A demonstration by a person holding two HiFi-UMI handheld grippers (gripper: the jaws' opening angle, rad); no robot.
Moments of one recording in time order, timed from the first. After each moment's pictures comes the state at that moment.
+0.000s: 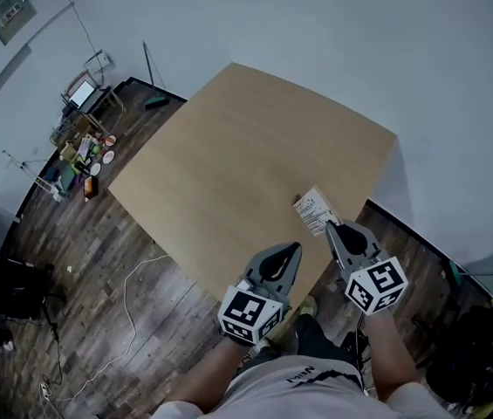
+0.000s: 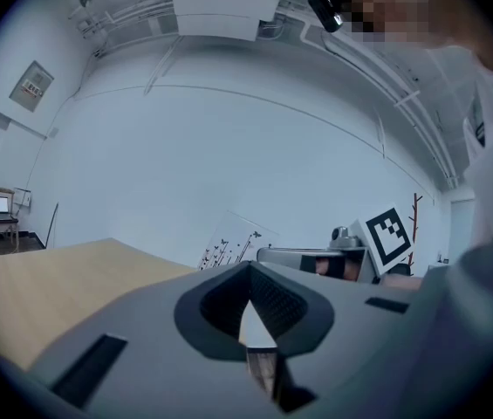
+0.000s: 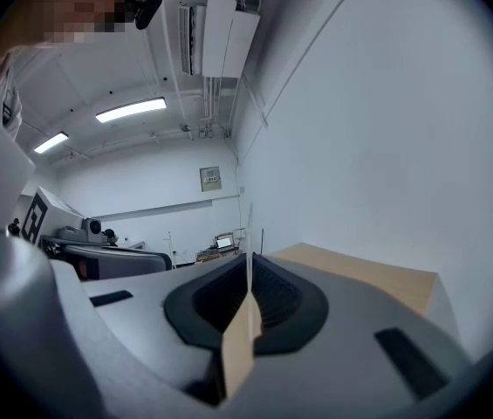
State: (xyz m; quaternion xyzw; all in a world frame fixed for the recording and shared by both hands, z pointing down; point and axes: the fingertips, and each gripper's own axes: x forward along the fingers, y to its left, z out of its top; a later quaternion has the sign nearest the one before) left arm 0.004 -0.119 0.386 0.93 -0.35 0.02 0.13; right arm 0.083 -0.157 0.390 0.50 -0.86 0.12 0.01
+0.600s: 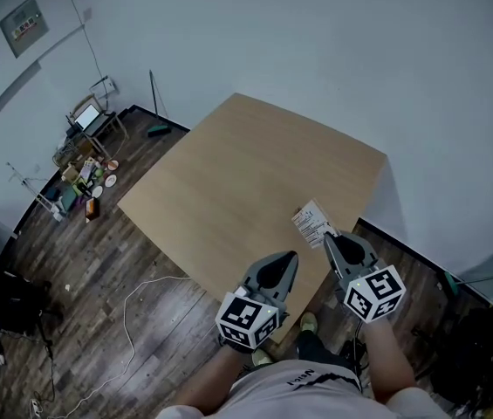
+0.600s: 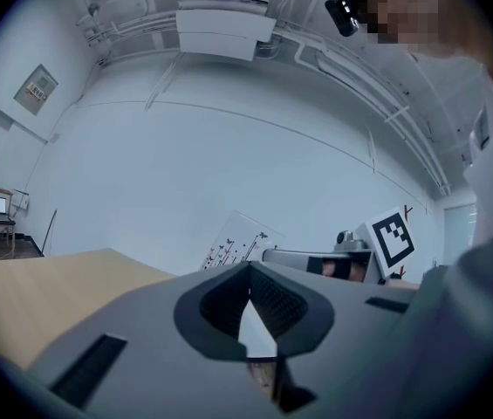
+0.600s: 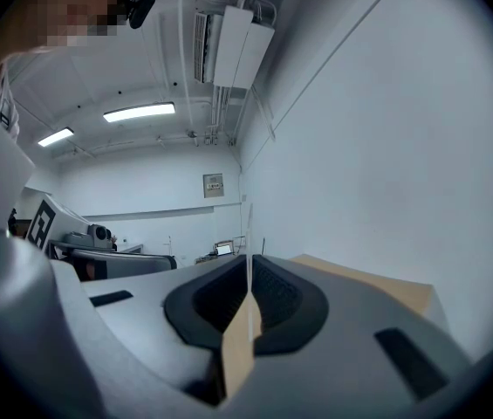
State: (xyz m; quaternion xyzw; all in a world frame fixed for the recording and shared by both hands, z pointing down) left arm -0.035 -0.072 0.339 0.93 -0.33 -0.02 0.12; right arm 0.048 -0.101 0.337 0.51 -0.86 0.08 0.00
